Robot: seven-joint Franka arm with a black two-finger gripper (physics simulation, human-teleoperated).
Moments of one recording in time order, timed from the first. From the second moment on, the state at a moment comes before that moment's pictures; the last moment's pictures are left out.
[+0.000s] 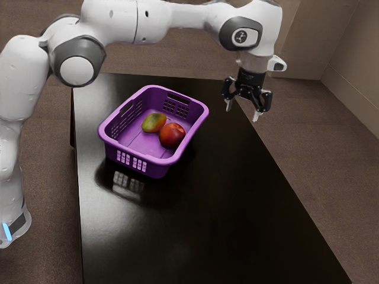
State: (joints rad) arm 0.03 0.35 0.02 -1.24 -0.12 1.64 -0.73
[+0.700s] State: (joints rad) arm 0.02 -0.25 0.01 -1.94 -0.03 1.66 -1.27
